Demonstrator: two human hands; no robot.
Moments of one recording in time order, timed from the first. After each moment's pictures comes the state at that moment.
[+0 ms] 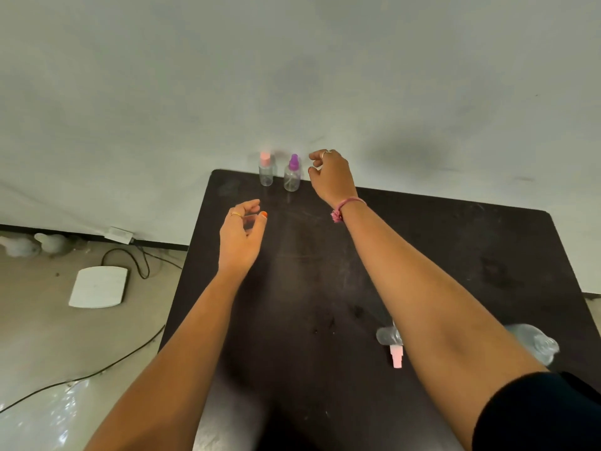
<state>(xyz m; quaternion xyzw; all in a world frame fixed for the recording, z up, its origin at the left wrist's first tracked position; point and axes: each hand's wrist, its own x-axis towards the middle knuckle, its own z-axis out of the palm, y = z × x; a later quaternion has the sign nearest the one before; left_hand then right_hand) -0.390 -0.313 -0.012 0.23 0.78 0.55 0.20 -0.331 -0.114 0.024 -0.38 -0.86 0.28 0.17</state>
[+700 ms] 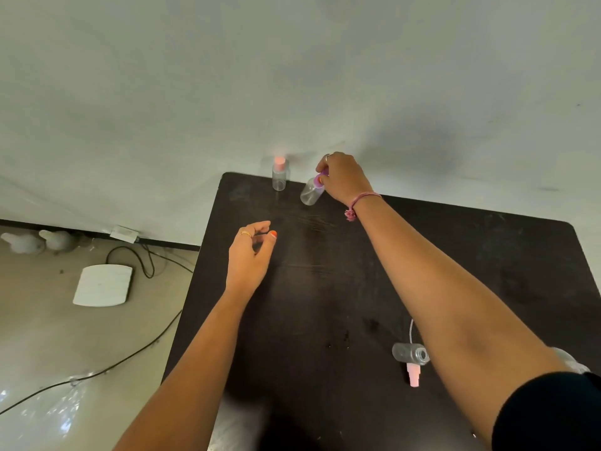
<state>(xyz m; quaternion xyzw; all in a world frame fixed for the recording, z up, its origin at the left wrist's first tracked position) -0.402 -0.322 -0.030 0.20 0.80 0.50 0.25 -0.362 -0.091 0.019 -0.35 -0.92 0.19 0.05</state>
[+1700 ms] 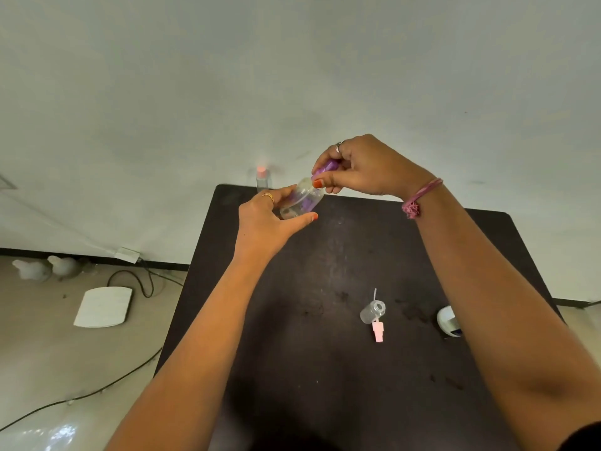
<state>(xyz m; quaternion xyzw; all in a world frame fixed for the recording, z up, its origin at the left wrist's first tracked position) -0.313 -0.342 0.111 0.37 0.76 0.52 0.12 -0.208 -0.194 0.217 -0.17 -0.94 0.30 0.04</state>
